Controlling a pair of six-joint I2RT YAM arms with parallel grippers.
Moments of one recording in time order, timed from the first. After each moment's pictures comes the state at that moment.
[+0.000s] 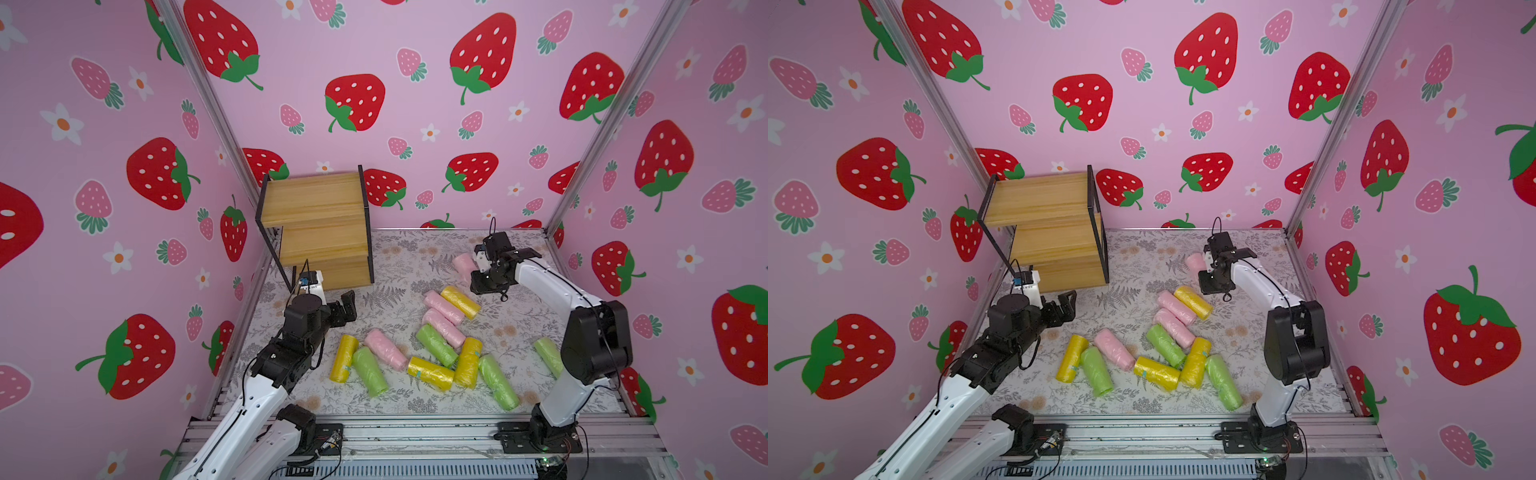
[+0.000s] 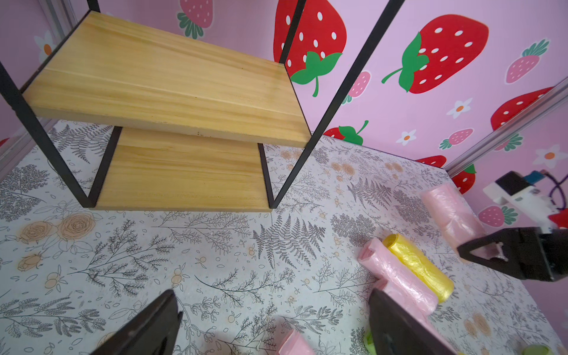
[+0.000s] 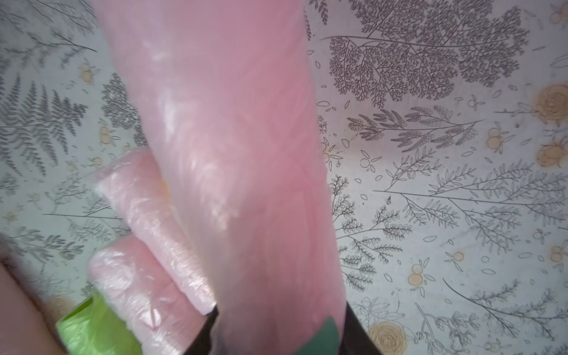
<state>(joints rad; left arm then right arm) -0.37 0.77 0.70 -0.36 -0.16 -0.42 0.30 1.72 1.40 -0.85 -0.06 0.14</state>
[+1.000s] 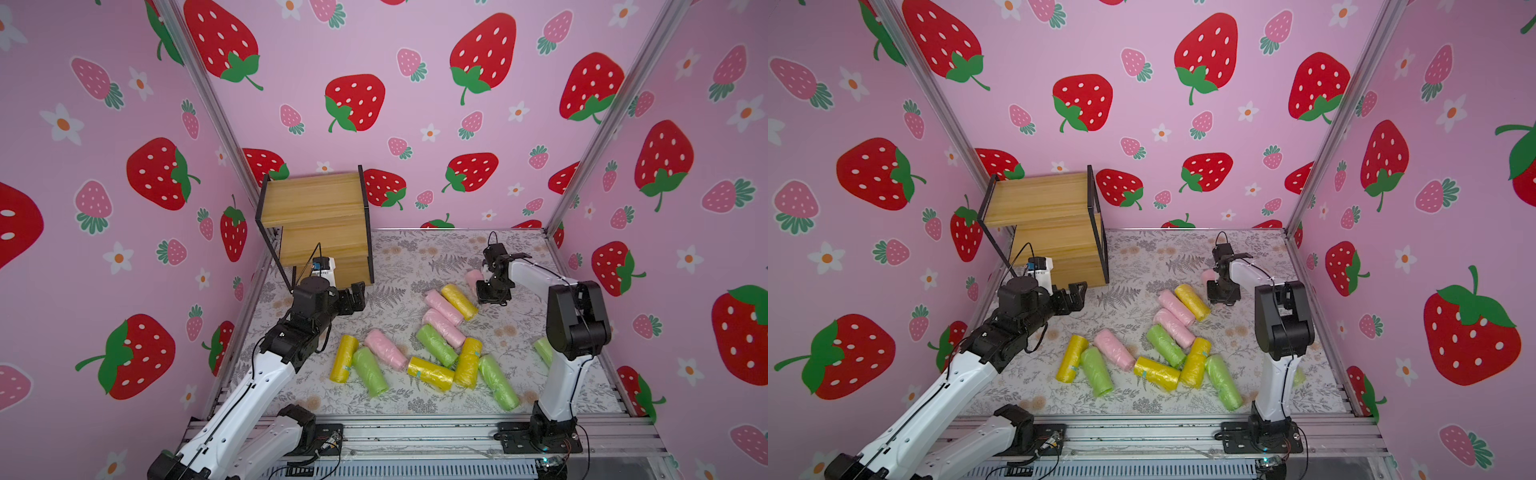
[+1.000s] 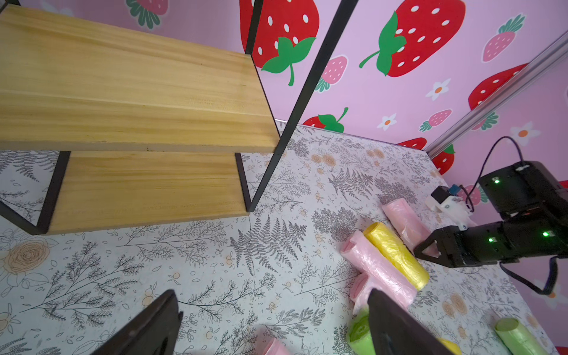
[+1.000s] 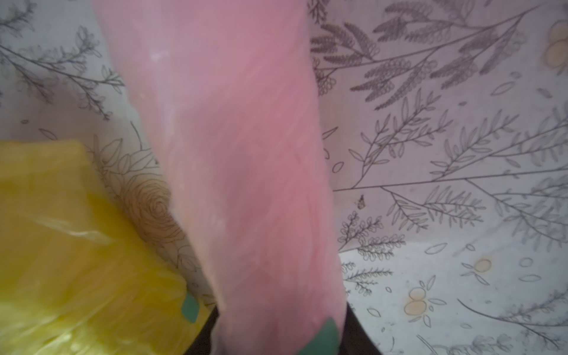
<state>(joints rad) -0.37 0.93 0.82 -0.34 -0.07 -0.37 0.22 1.97 1.42 -0.85 0.04 0.20</state>
